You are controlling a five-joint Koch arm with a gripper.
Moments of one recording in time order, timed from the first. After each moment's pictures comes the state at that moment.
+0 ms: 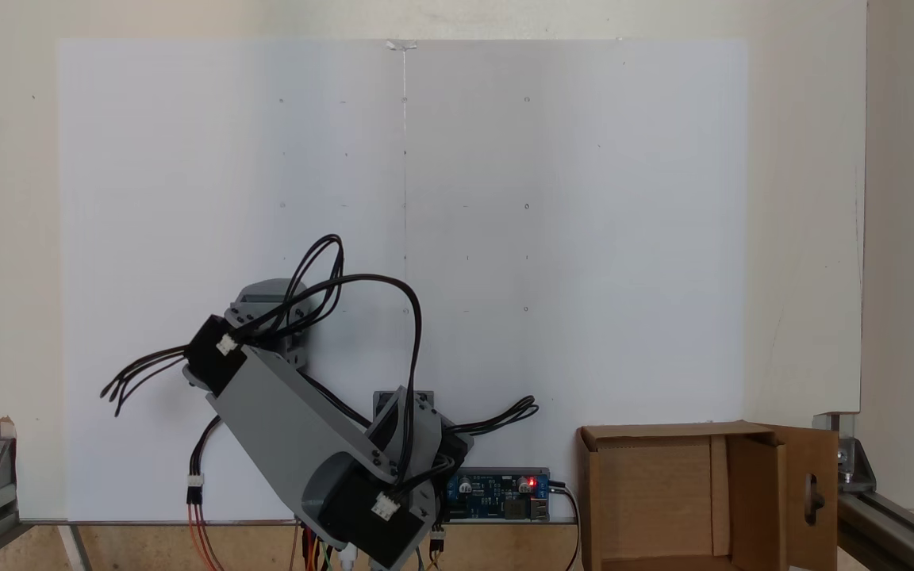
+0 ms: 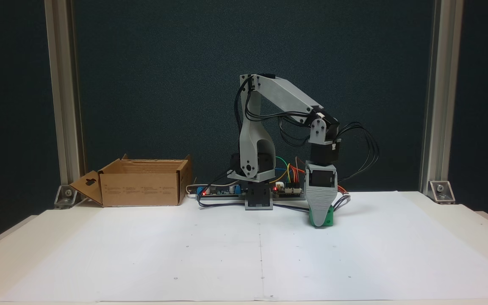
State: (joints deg) arm -53.1 91.8 123.4 34.1 53.3
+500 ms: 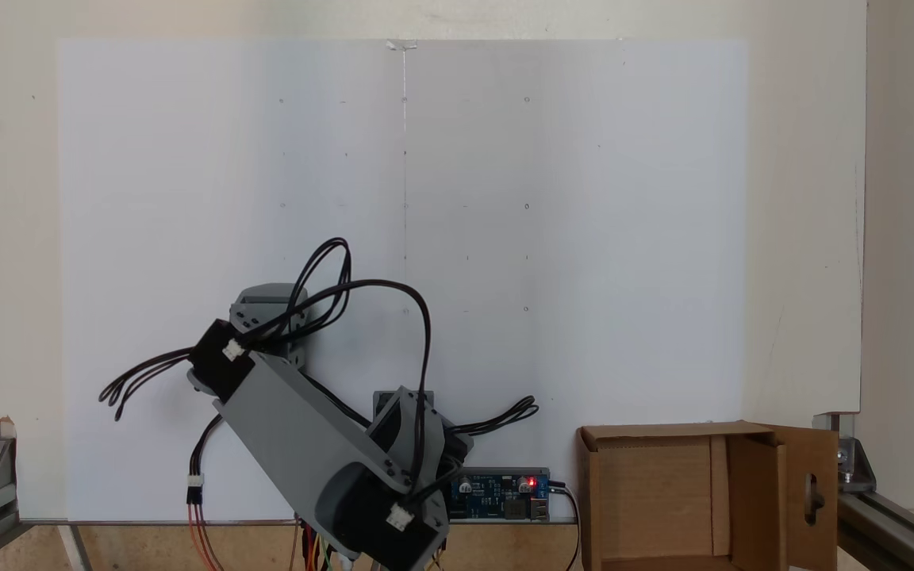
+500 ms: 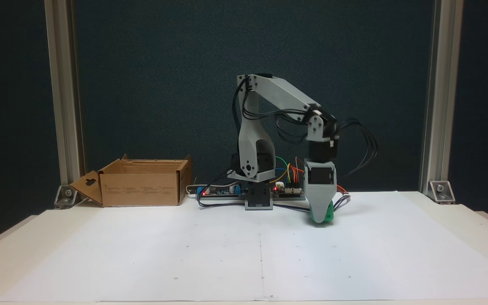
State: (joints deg) arm -51.9 95.9 124.0 34.2 53.3
